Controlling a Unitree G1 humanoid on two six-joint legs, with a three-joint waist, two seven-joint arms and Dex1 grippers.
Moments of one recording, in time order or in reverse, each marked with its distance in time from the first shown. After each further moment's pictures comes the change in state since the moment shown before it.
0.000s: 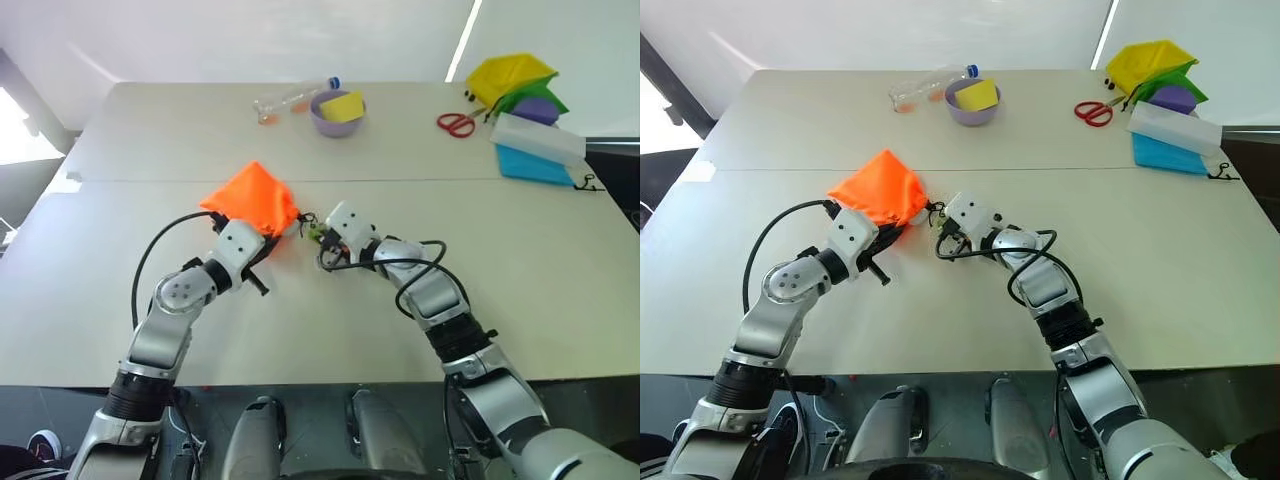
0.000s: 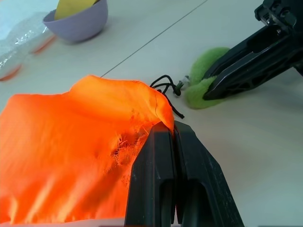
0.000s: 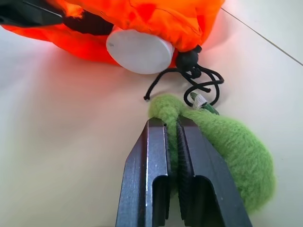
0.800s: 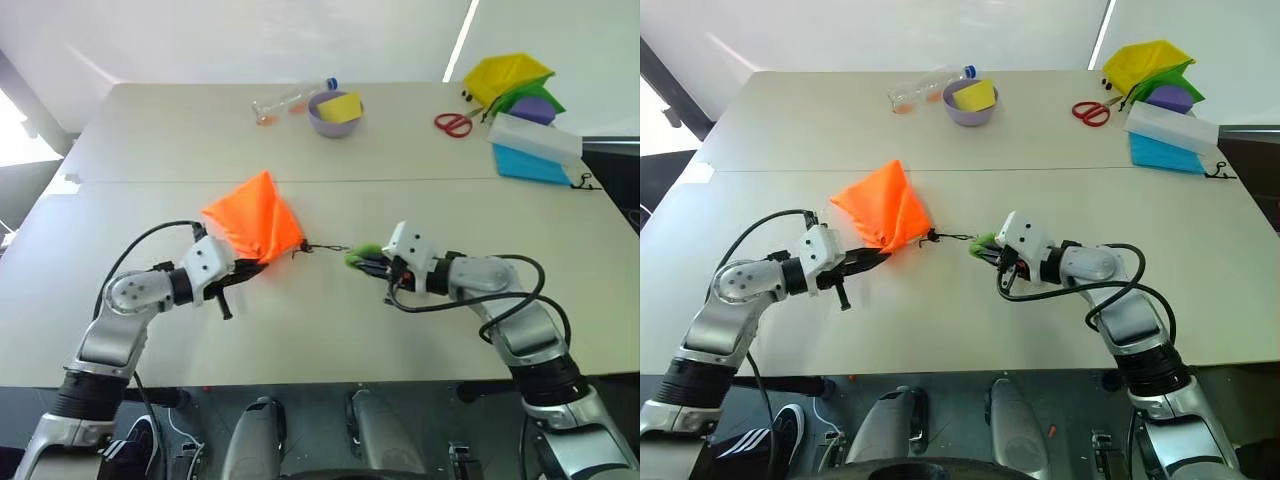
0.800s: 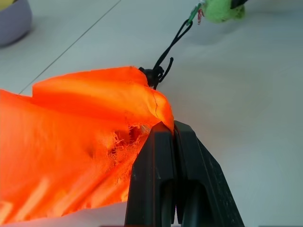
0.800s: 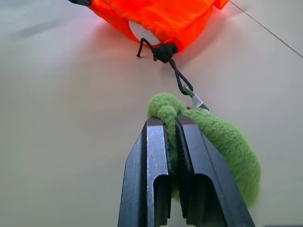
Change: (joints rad) left arm 0.029 0.203 0.050 0.116 -0.163 -0.184 -0.407; right arm 0.246 -0.333 -0.091 -0.408 0.191 0.020 0.279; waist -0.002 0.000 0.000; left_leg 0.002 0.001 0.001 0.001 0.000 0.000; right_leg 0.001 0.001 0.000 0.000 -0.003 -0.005
